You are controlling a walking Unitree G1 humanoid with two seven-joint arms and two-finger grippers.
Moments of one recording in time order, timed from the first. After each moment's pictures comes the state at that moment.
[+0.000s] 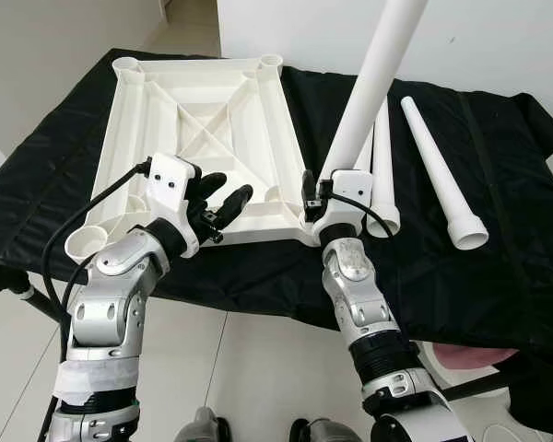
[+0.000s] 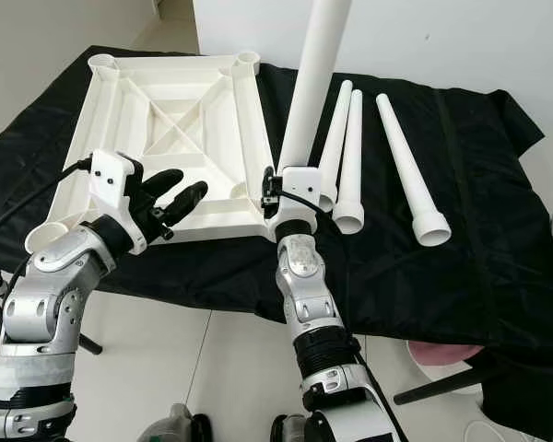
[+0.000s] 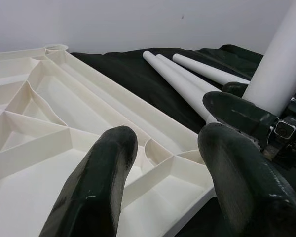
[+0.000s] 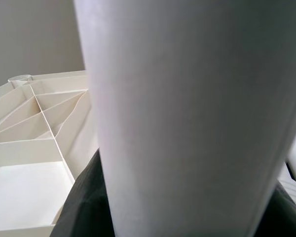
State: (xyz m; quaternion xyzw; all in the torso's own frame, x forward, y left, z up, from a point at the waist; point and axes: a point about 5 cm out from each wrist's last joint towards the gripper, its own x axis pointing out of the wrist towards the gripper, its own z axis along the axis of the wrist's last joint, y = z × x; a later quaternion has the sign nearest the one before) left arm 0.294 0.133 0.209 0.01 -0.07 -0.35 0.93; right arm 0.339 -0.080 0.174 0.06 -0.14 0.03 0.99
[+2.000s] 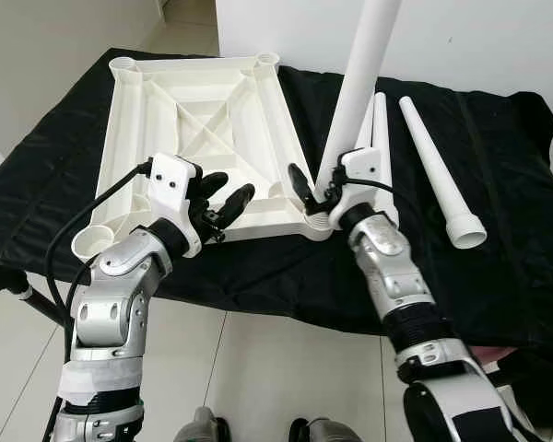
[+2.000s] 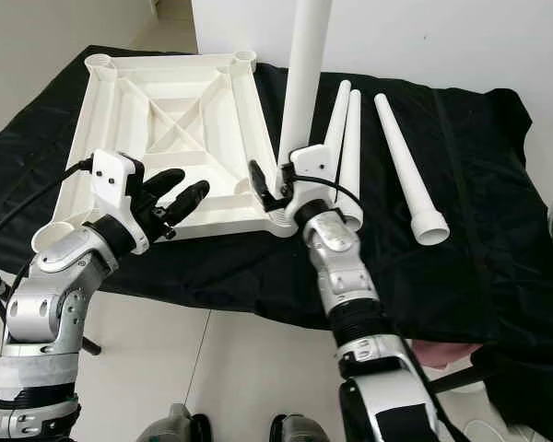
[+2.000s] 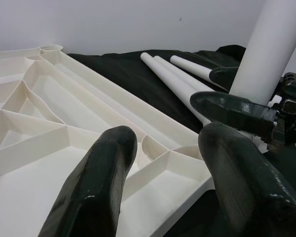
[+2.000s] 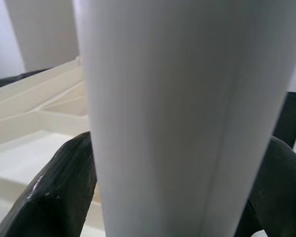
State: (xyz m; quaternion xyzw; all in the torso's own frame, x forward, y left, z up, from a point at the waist) left arm 0.294 0.131 0.209 0.01 -0.07 -0.35 0.93; right arm 0.360 -0.111 0.189 -0.04 -0.13 0.22 0.97
